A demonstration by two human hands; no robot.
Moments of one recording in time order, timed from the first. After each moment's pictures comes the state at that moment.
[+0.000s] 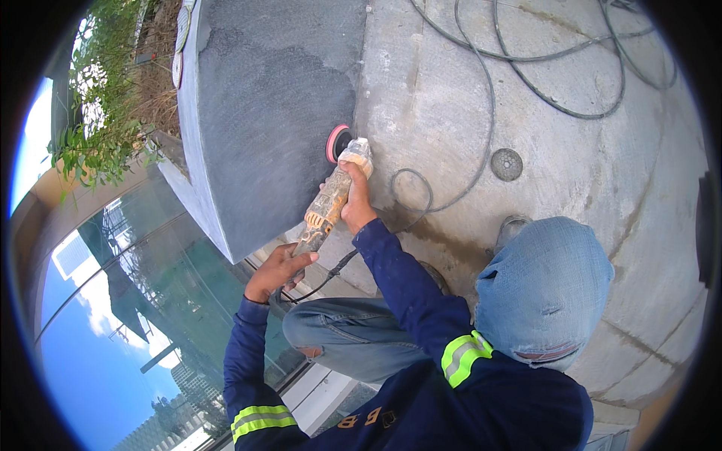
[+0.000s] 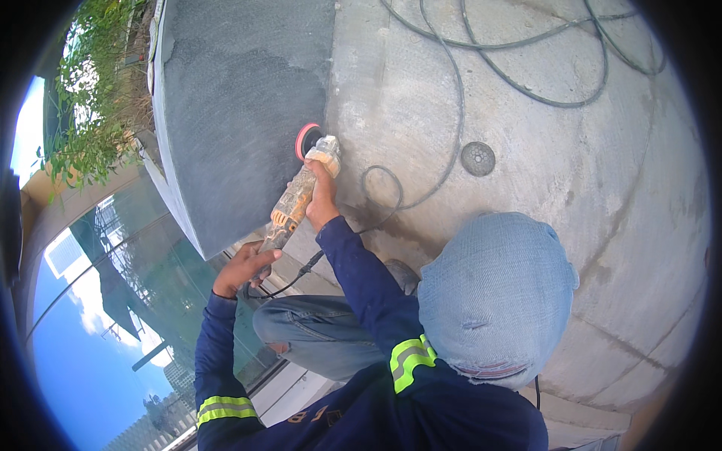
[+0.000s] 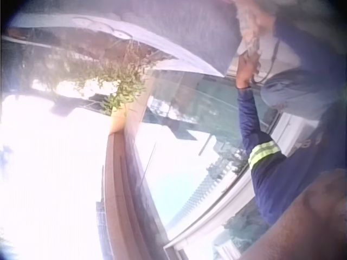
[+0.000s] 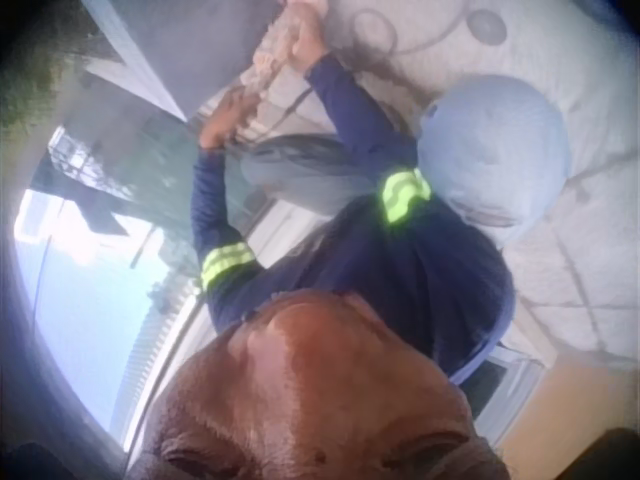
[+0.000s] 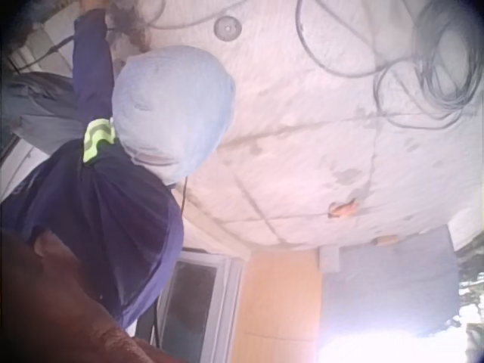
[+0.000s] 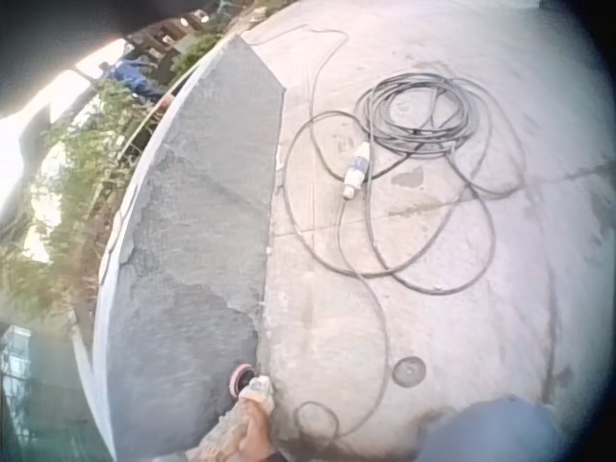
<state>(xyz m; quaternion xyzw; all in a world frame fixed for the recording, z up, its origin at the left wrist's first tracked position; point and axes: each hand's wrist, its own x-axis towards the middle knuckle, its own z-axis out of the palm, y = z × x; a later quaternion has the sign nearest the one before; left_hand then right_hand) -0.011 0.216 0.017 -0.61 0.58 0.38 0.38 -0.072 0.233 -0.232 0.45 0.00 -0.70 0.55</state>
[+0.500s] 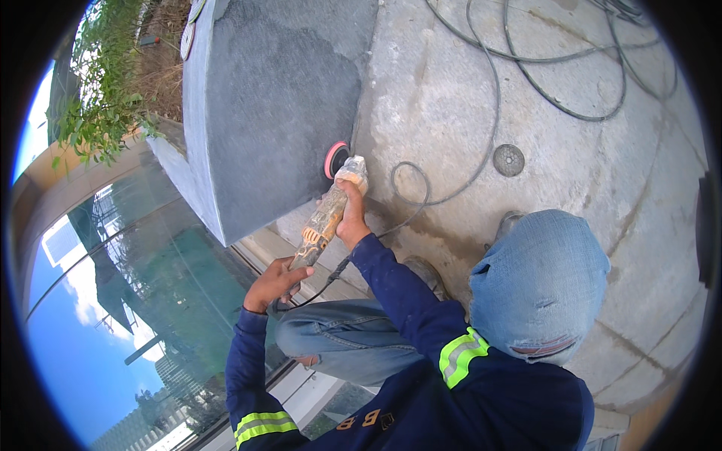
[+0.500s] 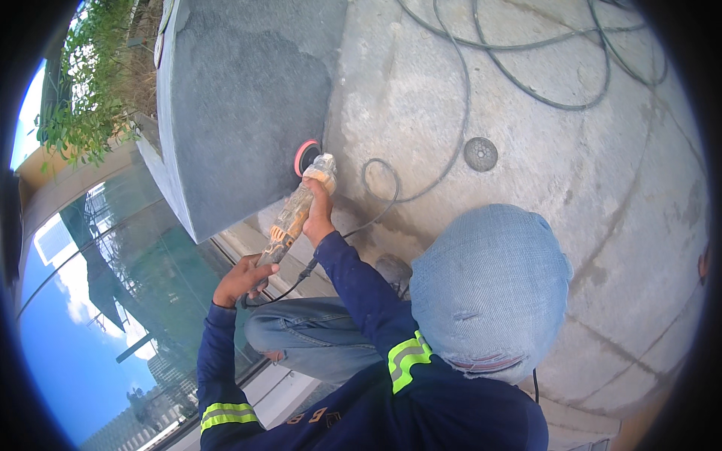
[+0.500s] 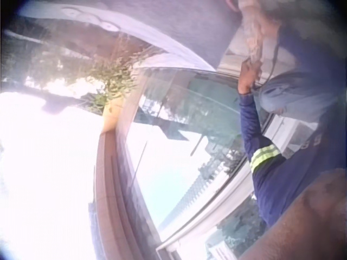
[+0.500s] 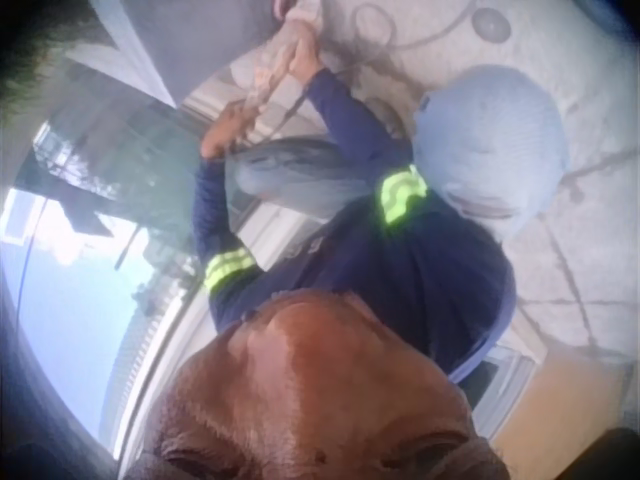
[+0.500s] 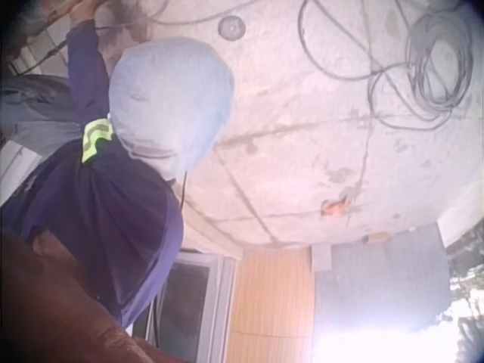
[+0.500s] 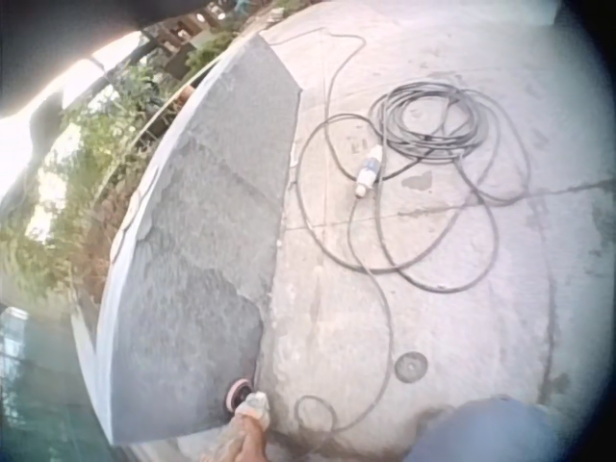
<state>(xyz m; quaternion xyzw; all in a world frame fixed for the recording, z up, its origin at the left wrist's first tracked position) 0.046 0.237 0.024 -0.62 0.56 0.39 0.38 0.001 0.250 -0.232 0.46 0.02 -0.70 0.54</state>
